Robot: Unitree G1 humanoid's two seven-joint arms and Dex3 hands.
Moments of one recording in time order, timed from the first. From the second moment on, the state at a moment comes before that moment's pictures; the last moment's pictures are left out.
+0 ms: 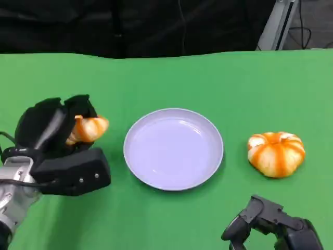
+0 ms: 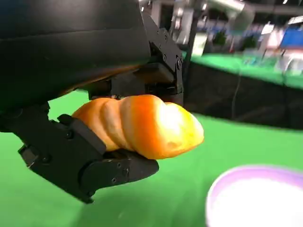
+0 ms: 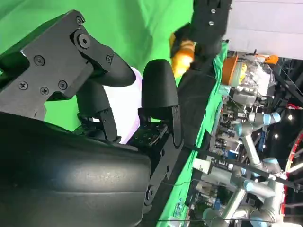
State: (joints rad) left arm -0.53 0.41 -0.32 0.76 0.65 -0.36 0.40; right arm 0.48 0.00 0.26 -0.30 -0.19 -0.45 -0.02
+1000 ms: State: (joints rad) left arm -0.72 0.07 -0.46 0.84 0.68 -0.33 0.33; right arm 0.51 0.00 0.26 -0.33 -0.19 -0.44 -0.03
